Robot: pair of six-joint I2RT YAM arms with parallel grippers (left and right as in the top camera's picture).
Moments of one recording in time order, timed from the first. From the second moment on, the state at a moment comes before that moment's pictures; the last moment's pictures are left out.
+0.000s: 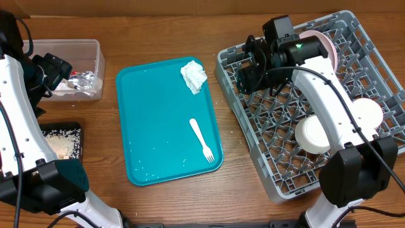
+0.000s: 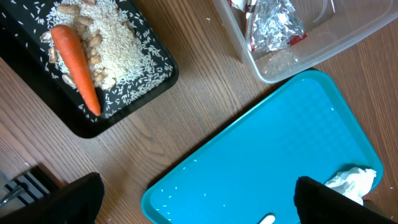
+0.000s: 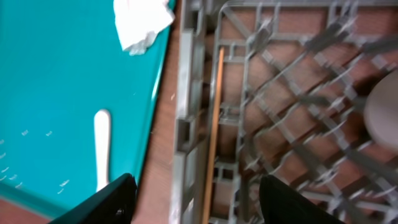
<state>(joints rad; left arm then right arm) 0.39 1.89 2.17 -1.69 -0.01 -0.70 0.27 1.86 1.72 -1.12 -0.28 -0.08</state>
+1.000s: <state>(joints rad) 0.39 1.89 2.17 -1.69 -0.01 -0.70 0.71 1.86 1.47 -0.97 -0.16 0.21</state>
